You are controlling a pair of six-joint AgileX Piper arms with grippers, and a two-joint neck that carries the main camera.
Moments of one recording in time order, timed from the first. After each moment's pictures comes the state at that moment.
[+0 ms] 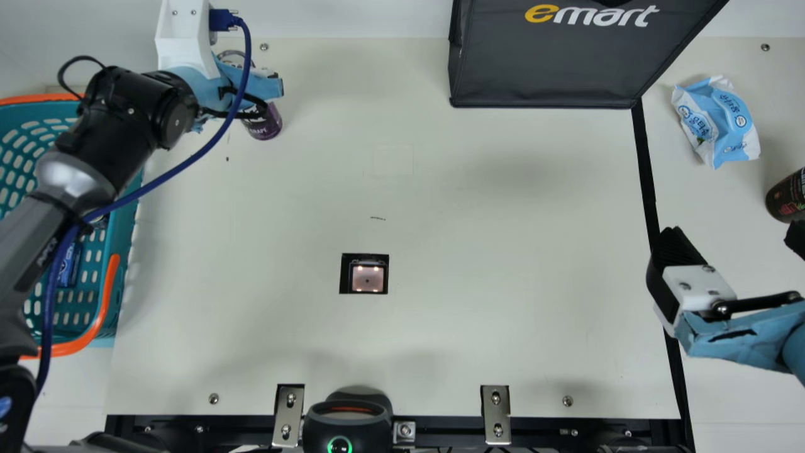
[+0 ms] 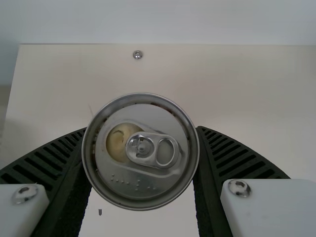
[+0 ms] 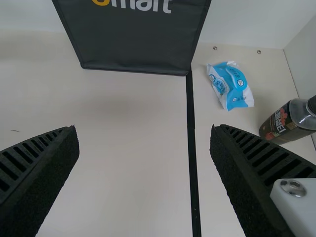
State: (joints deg) left arm -16.1 101.5 -76.6 11.9 31.7 -22.7; right arm 0.6 42.6 -69.8 -0.8 69.3 0.0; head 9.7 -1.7
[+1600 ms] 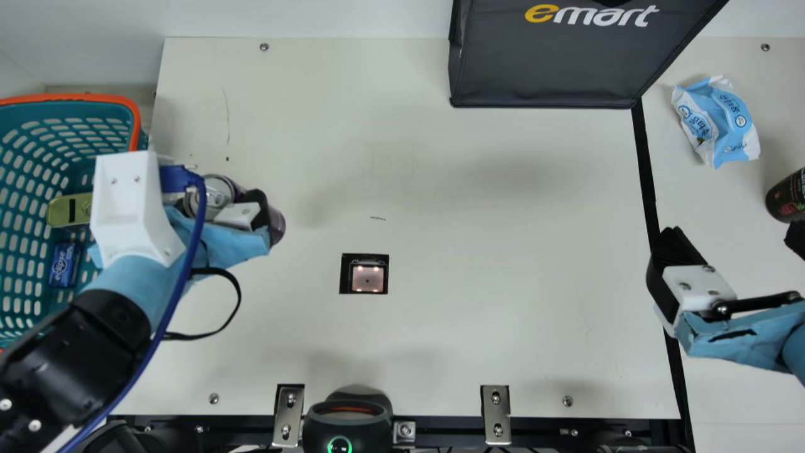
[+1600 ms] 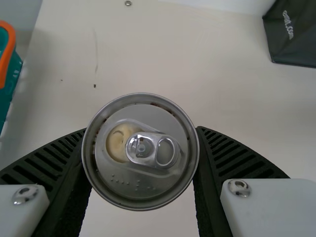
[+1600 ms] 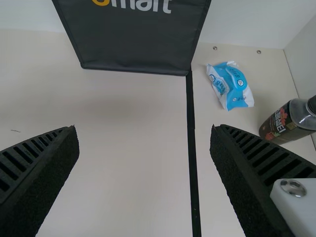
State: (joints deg) left arm -46.9 60.8 -49.8 33.0 51.7 -63.7; right arm 0.6 42.6 -69.8 -0.8 69.3 0.0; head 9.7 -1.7
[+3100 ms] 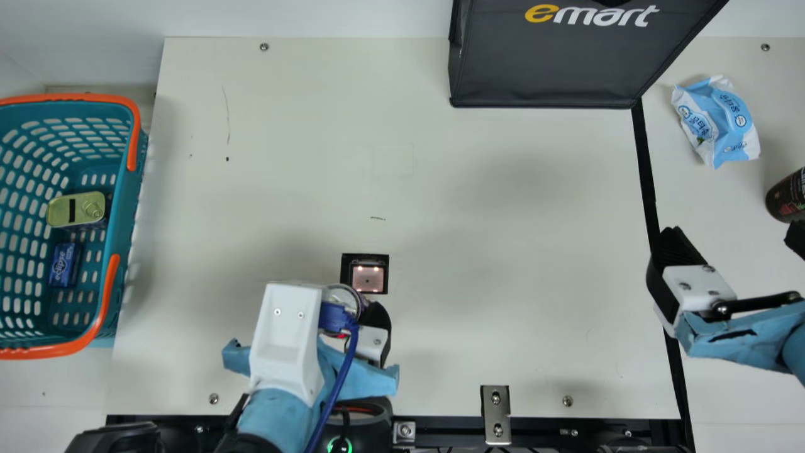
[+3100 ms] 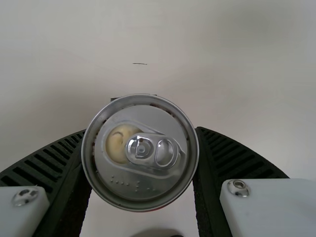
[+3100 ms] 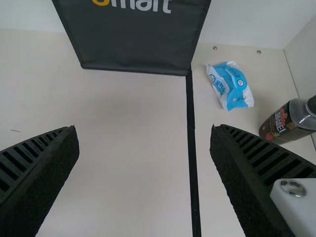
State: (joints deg) left arm -89.6 72.1 -51.8 42.6 65.3 -97.3; right arm 0.6 42.6 -69.8 -0.8 69.3 0.0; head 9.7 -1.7
